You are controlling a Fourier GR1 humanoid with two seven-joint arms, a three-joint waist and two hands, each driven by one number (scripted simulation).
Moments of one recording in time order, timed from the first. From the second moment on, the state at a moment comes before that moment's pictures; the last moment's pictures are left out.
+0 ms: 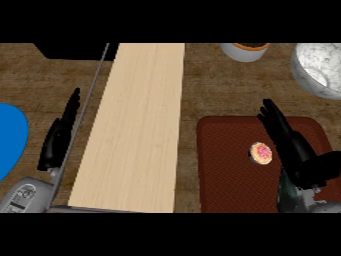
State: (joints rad) left arm -0.21 0.43 -0.34 -1.40 0.05 0.44 0.06; right arm -0.04 -0.24 0.15 -1.64 -0.17 -0.03 0.10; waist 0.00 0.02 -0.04
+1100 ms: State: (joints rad) left arm -0.05 0.40 -0.33 -1.33 0.20 0.16 -0.01; right arm 0.09 -0.50 -0.15 -1.61 -0.09 -0.02 0.07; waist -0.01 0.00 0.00
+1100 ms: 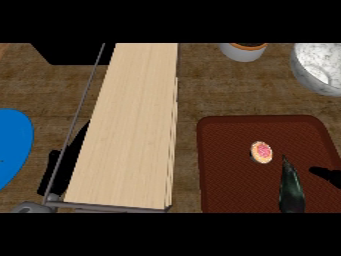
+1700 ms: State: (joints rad) left arm -0.08 0.40 -0.33 -1.33 0.19 0.13 0.01; right arm -0.01 -0.79 0.10 -1.82 0.25 0.12 0.66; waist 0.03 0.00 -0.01
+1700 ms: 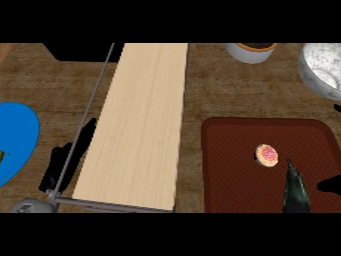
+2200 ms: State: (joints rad) left arm -0.07 0.38 -0.31 -1.34 0.17 0.12 0.01; right arm -0.28 -0.57 0.38 -1.75 0.45 0.21 1.02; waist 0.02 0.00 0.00
